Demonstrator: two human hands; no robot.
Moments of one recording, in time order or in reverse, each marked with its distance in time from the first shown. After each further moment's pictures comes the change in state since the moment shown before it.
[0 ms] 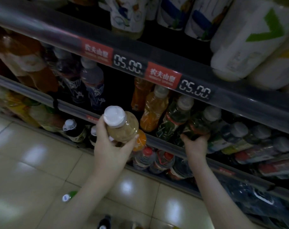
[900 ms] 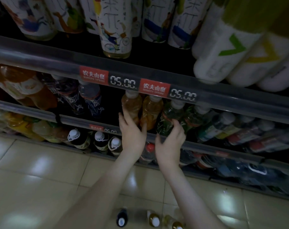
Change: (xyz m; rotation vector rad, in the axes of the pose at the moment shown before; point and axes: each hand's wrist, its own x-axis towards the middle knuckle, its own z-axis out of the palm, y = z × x) left_hand 0.047 -0.019 0.054 0.524 -0.297 -0.099; right_hand -0.098 -0.045 0.038 -0.275 -0.002 -0.283
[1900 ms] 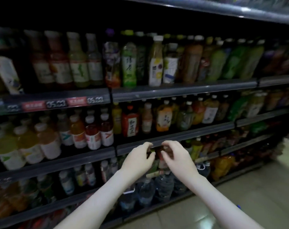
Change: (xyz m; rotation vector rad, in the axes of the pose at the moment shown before) left_hand -0.410 0.539 0.125 0.196 -0.625 0.788; right_hand -0.091 0.121 -0.718 -0.150 0.188 -0.146
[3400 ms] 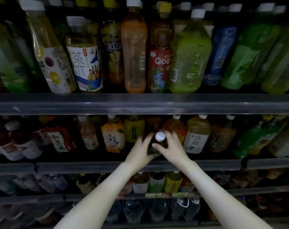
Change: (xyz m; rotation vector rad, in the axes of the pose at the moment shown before) left_hand 0.363 0.127 0.241 0.028 0.081 -0.228; right_hand 0.311 0.365 -0.116 0.227 -0.316 -0.091
